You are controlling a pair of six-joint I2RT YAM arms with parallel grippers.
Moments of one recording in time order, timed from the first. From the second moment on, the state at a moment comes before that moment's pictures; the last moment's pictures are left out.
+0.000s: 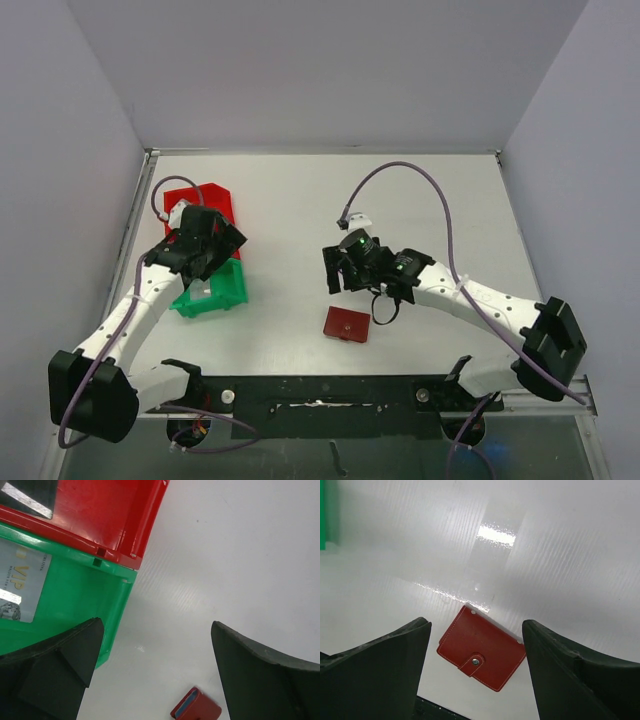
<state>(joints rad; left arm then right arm) -0.29 1.14 0.89 -0.59 -0.19 -0.97 0.89 1.38 1.03 -0.55 0.22 0.50</state>
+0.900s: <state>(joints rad) -0.10 1.36 0.89 -0.64 -0.30 -1.34 0.89 1.19 0.96 -0.63 0.38 0.59</state>
